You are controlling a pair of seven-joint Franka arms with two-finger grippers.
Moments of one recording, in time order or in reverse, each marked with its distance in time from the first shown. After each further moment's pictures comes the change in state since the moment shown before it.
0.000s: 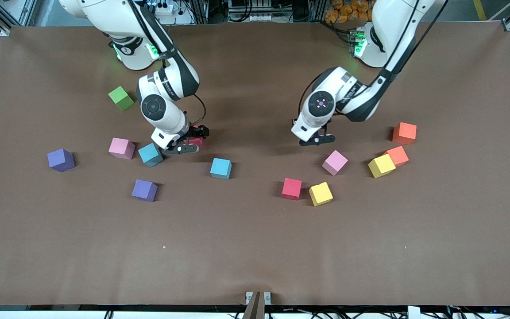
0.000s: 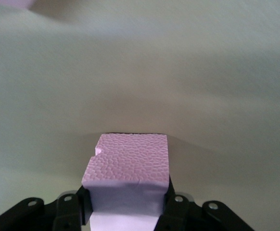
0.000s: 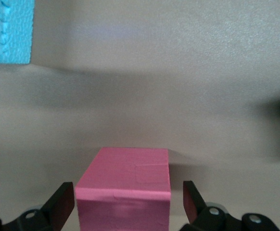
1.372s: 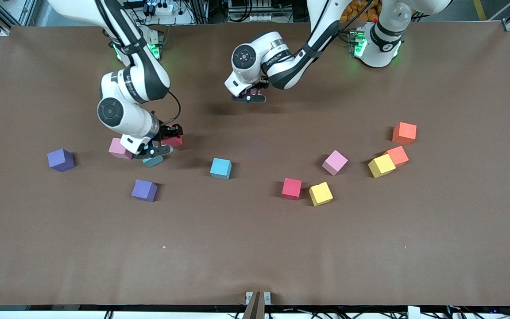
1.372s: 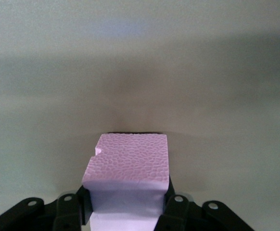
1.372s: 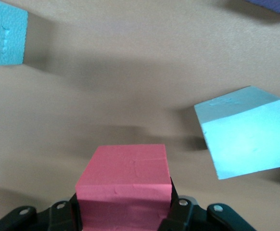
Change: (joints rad) left arm -0.453 0.154 0.032 0.237 -0.163 0.007 -0.106; right arm -0.167 -0.135 -0.023 0.011 0.000 -0.219 -0.271
